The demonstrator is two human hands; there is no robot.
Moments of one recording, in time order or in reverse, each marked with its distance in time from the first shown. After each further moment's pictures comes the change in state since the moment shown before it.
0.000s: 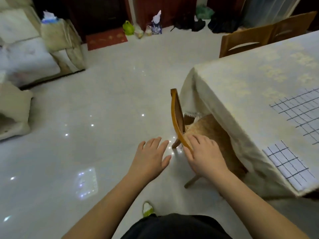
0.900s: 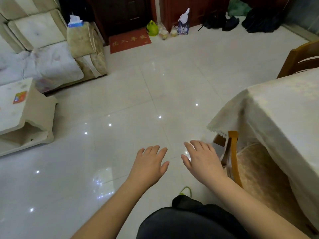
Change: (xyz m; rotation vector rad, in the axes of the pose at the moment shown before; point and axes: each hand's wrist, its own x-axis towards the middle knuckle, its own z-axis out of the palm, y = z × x) left_hand 0.148 -0.249 -0.024 0.035 -0.086 -0.124; right_hand 0.269 -0.138 0.045 -0.049 -0.052 -0.145
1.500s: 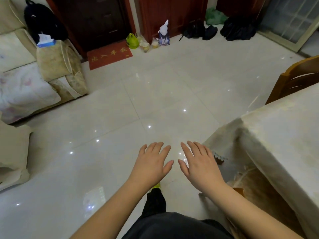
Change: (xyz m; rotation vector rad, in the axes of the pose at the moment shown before) left_hand 0.209 -0.026 -0.084 0.015 0.077 0.176; right_hand 0.170 0.058 -0.041 0.009 0.083 0.129
